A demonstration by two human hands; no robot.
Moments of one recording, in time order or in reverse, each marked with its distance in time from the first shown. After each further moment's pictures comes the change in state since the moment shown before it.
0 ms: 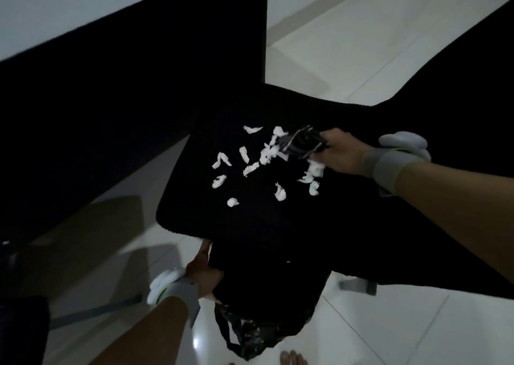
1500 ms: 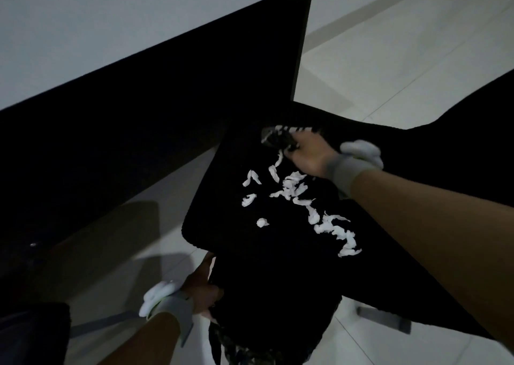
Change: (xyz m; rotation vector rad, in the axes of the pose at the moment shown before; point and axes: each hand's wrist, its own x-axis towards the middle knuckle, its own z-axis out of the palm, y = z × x) left_hand -0.018 -0.001 -0.054 -0.014 -0.066 -0.016; right_hand 0.067 -0.083 0.039 0.028 0.075 -0.123
